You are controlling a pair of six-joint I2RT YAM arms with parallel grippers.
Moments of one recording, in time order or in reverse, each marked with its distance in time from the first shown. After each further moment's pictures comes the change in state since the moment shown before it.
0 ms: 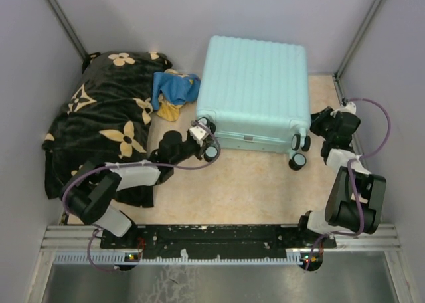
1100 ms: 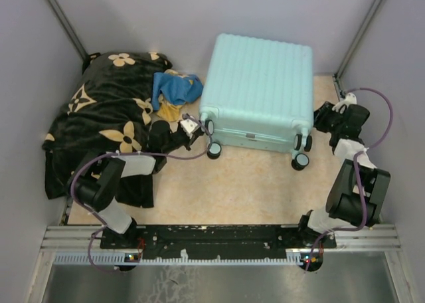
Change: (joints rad) left arm 0.191 0.133 0.061 0.082 0.185 0.145; right arm -0.079 0.077 0.175 -0.249 -0.164 -0.288
